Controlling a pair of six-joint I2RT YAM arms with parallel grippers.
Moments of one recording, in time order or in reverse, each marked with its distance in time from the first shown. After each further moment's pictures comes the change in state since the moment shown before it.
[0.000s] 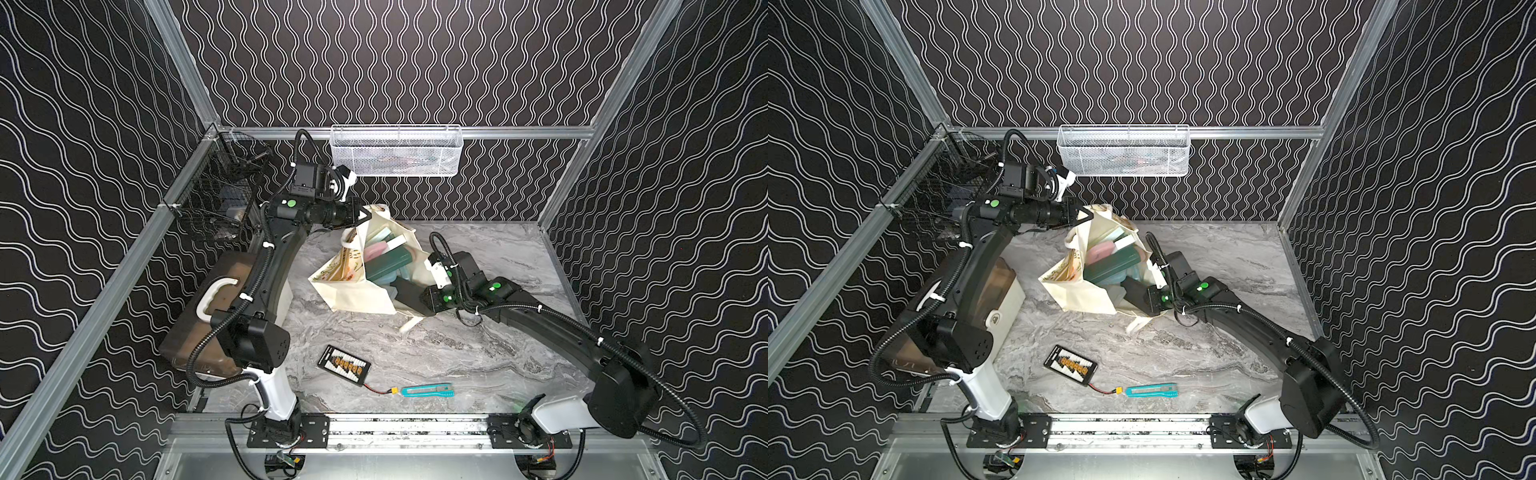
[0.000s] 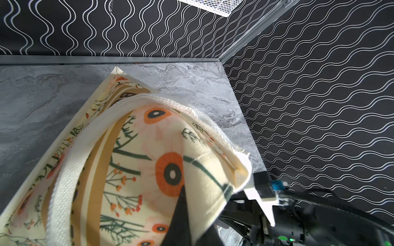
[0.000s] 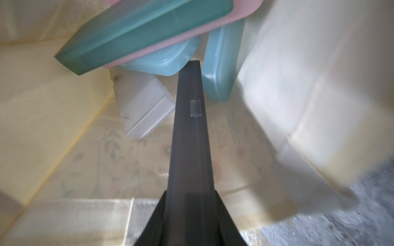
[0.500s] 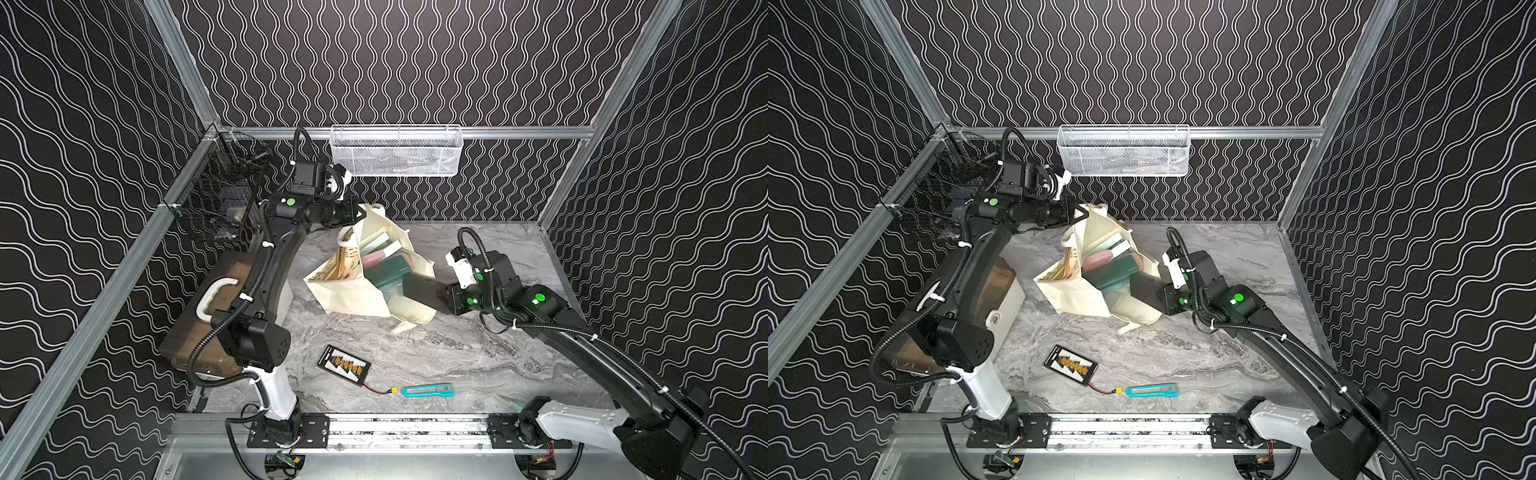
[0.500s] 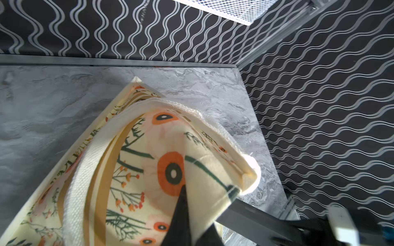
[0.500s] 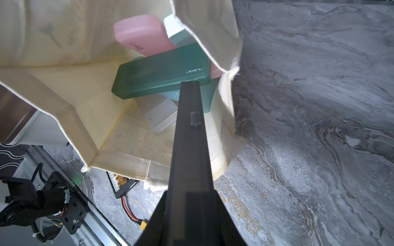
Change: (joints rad) left arm 0.000 0.006 0.035 -0.035 -0.136 -0.023; right arm 0.000 -0.271 0.002 -0.142 0.045 0.000
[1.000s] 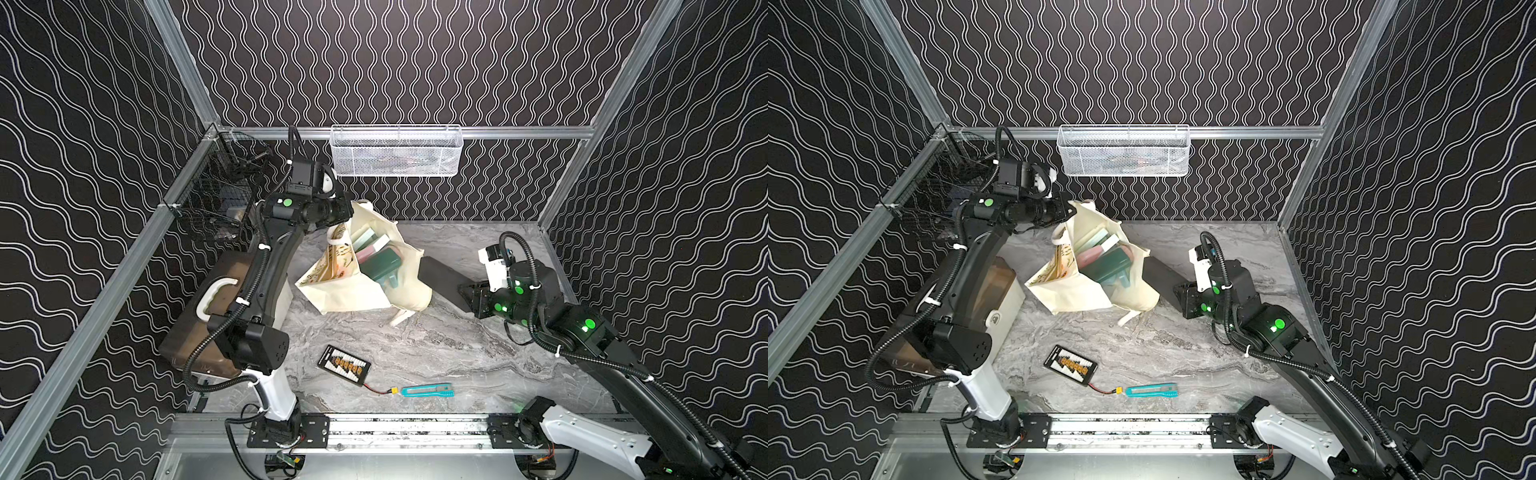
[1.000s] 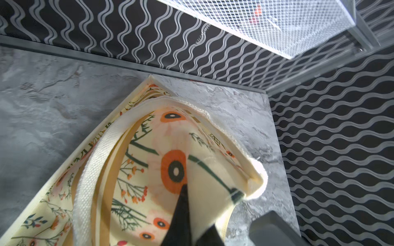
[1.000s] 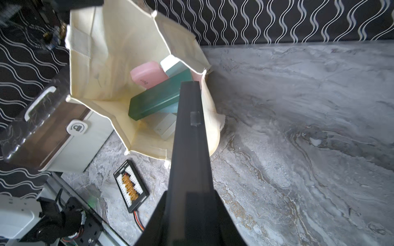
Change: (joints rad) left arm 0.000 -0.031 0.000 -0.011 -0.222 -0.148; right arm 0.000 -0.192 0.033 -0.032 0.113 0.077
